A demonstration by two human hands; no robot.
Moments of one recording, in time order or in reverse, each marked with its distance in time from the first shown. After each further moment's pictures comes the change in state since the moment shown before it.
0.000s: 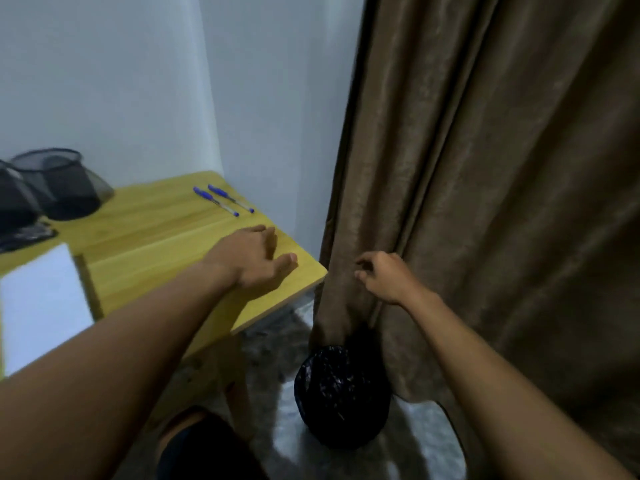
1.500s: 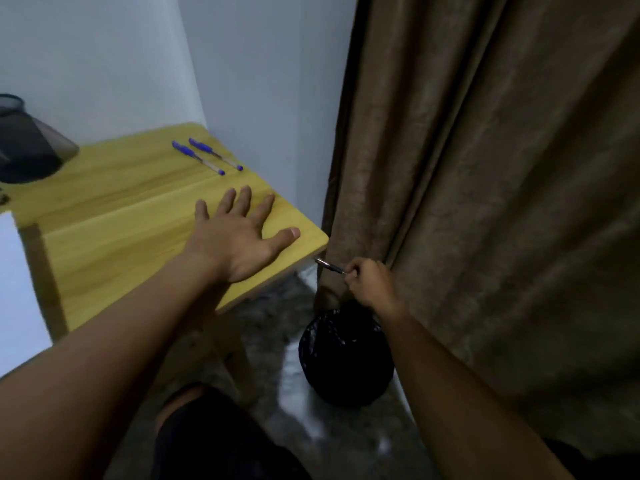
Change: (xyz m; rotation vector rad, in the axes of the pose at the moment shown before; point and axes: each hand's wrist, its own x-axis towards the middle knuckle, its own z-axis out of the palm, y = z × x) left_hand 0.004 -0.007 0.032 0.138 -0.045 -0.094; right_hand 0.025 0.029 0.129 0.172 0.068 0.191
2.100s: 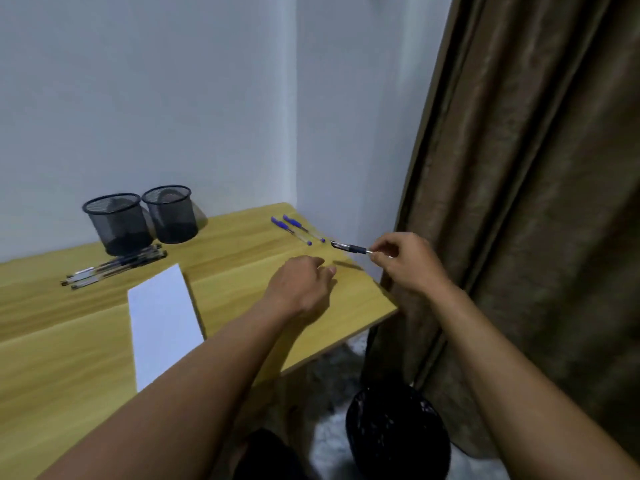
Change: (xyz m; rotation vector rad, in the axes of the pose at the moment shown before) left_hand -0.022 -0.045 -0.029 -0.433 0.251 -0.046; right_hand -0.020 -0.178 -0.127 0.180 0.130 -0.433
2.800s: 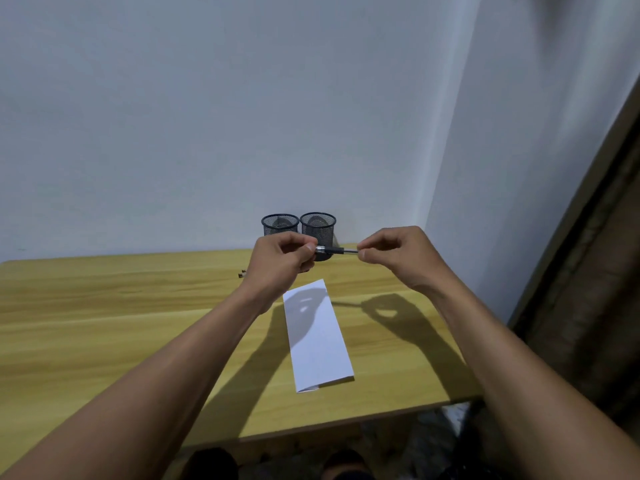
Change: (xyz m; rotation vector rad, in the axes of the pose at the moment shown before) left_hand -0.098 -0.119 -0.170 -0.905 0.559 -0.196; right_hand 0.012 -0.211 0.073 0.584 -0.320 -0.253
